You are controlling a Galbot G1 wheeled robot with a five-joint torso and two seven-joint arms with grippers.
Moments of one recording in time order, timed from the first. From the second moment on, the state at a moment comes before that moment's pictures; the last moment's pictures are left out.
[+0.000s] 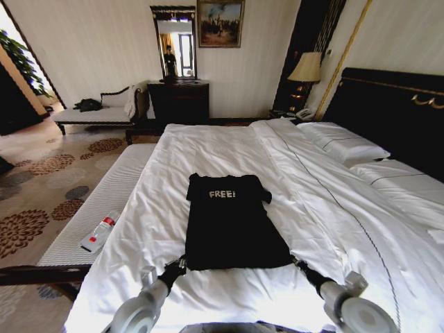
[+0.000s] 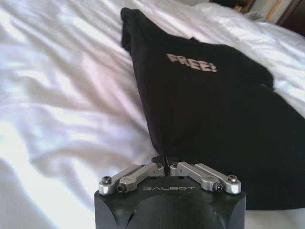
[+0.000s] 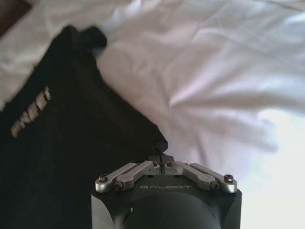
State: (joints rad) left arm 1.78 -0.90 -0.28 -2.28 -0.80 0.27 -0.36; right arm -1.91 1.25 0.83 2.26 1.33 -0.52 0.47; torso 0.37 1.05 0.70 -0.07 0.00
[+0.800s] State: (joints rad) left arm 2.19 -0.96 -0.42 -2.41 -0.61 0.25 -0.38; right arm -2.16 1.31 0.75 2.40 1.05 -0.56 0.60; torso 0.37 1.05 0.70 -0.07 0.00
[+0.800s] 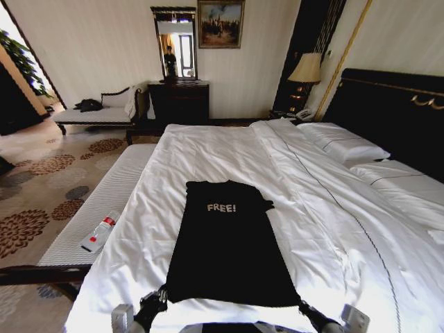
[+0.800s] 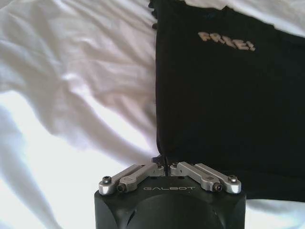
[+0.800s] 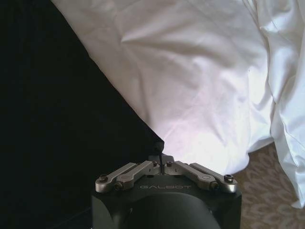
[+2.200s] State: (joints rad) left arm 2.19 -0.99 -0.36 -2.38 -0.53 0.25 -0.43; right arm -2.09 1.31 0.74 2.46 1.03 -0.64 0.71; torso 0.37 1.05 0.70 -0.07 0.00
